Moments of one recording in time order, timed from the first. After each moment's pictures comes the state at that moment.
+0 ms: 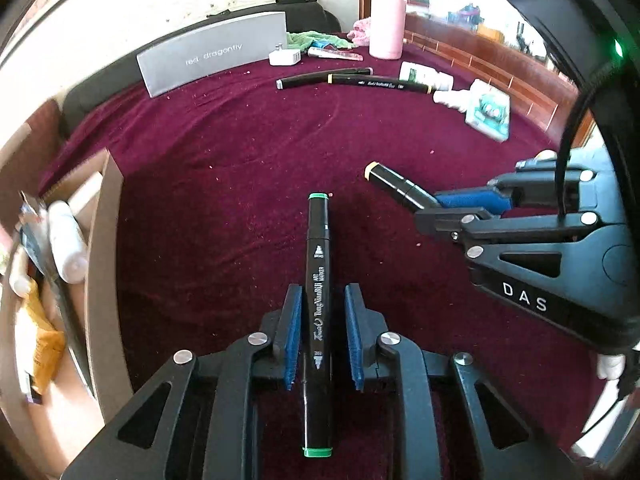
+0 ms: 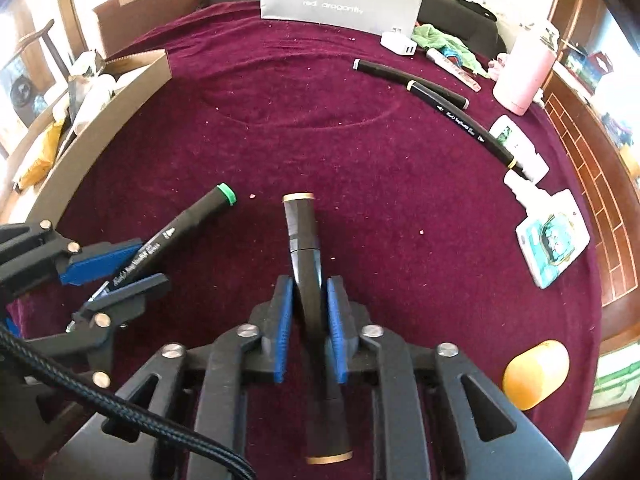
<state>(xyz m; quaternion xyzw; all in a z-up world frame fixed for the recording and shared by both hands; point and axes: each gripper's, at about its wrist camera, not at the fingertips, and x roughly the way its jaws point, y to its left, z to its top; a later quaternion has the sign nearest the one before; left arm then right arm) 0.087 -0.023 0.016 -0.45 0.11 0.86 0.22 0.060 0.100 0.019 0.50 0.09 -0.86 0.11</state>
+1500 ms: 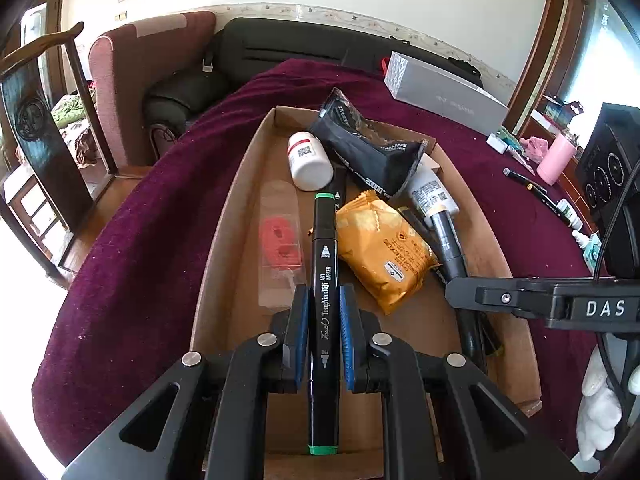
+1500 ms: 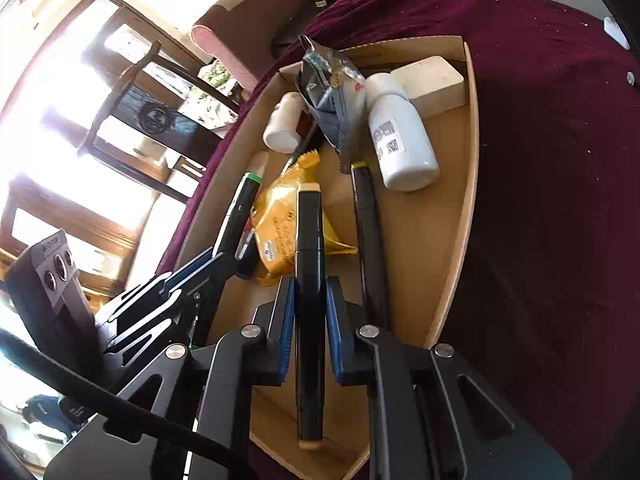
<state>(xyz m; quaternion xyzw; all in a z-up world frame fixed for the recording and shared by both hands) 0.106 -0.290 0.034 -0.42 -0.09 0.90 0.03 0.036 -0.120 0.031 0.55 -0.09 -0.76 0.34</state>
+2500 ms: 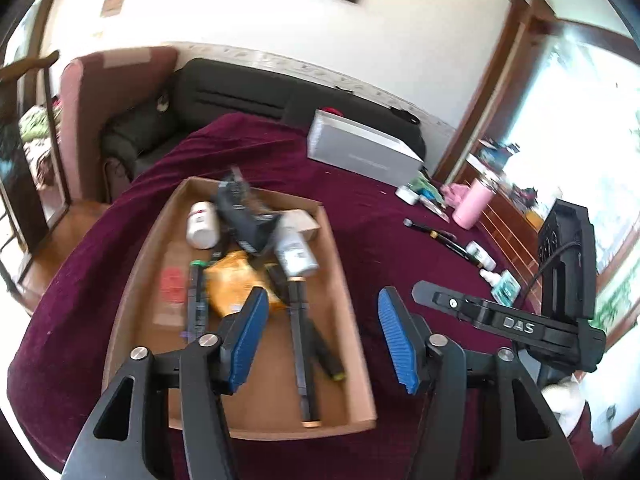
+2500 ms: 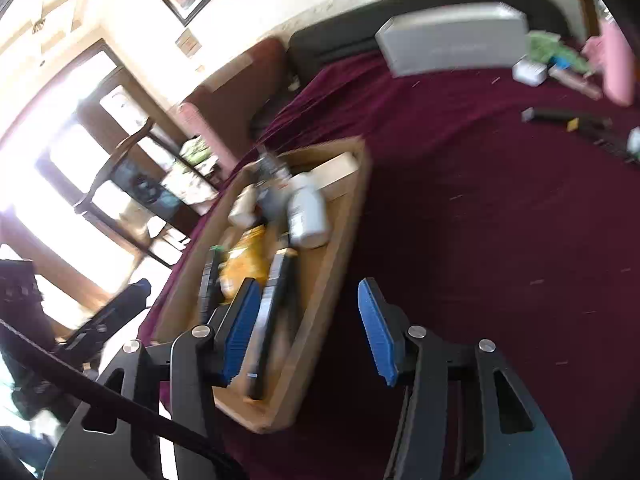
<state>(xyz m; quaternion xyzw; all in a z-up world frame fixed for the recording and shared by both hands) 0.144 -0.228 0.113 -0.33 -0.13 0.93 0.11 0.066 0.000 0.084 0.42 -0.12 -0.86 0.26</state>
